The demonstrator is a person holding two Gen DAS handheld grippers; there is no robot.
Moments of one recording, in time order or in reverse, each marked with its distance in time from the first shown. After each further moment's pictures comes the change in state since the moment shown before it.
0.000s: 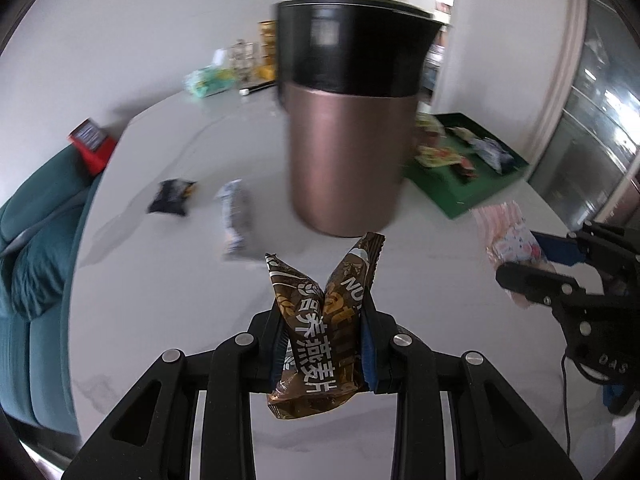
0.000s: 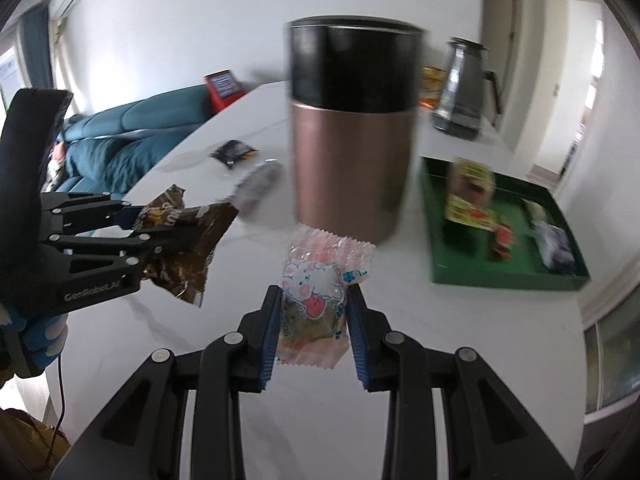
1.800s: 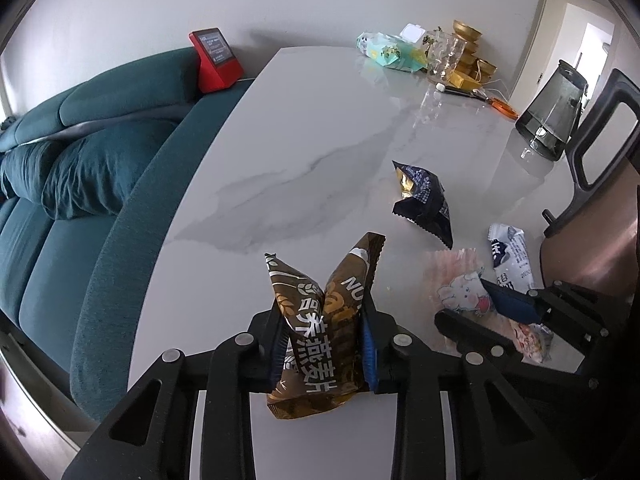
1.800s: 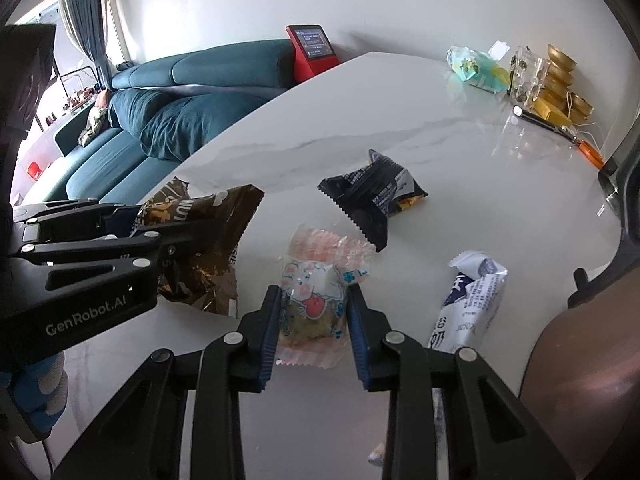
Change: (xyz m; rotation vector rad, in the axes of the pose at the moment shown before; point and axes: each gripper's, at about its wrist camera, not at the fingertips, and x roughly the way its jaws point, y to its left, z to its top) left arm 0.083 0.252 -0.010 -0.424 0.027 0.205; right arm 0.242 0.173 0.124 -0.216 0.101 0.196
